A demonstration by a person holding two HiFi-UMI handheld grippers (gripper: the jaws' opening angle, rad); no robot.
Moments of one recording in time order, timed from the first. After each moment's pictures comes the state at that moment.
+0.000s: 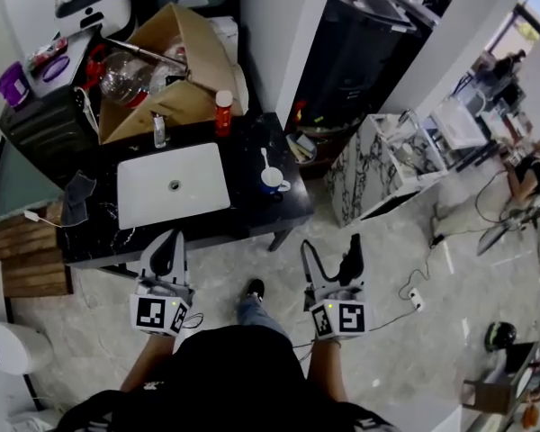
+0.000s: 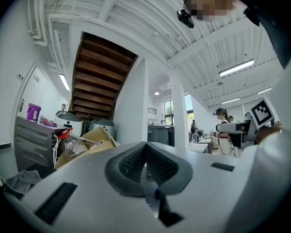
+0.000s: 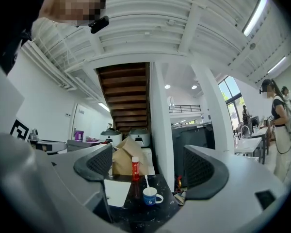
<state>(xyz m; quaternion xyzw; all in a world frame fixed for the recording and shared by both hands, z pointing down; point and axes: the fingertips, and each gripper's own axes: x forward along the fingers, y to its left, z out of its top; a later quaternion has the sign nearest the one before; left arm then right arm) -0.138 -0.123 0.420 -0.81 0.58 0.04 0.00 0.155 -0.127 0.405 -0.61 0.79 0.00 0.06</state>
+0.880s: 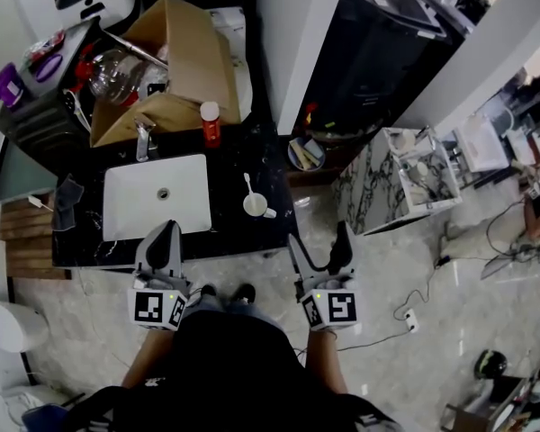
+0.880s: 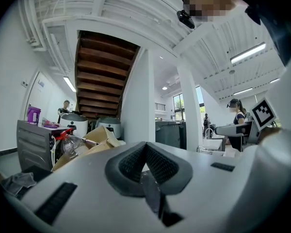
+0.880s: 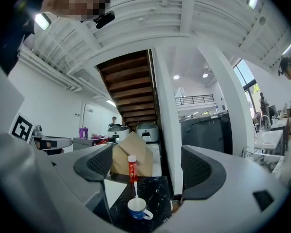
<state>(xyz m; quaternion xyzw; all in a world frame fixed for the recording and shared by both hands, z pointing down) -0.072 -0.248 0.417 -0.77 0.63 0.01 0.00 0.196 -0.287 0.420 -0.54 0.84 -0.03 0.04</state>
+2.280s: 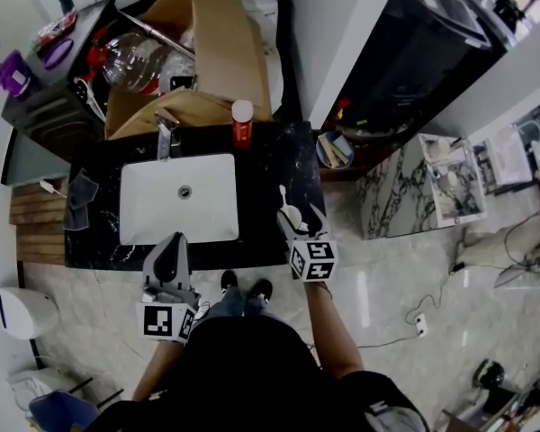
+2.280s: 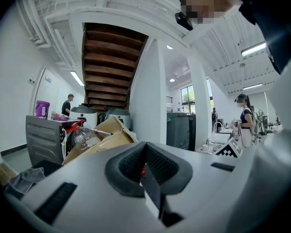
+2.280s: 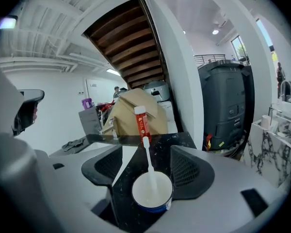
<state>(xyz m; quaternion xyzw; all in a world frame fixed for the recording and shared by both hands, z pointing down) -0.138 -0.276 0.451 -0.74 0.67 -0.02 -0.05 0.078 -0.412 0.631 -0.46 0.86 -0.18 -0.12</state>
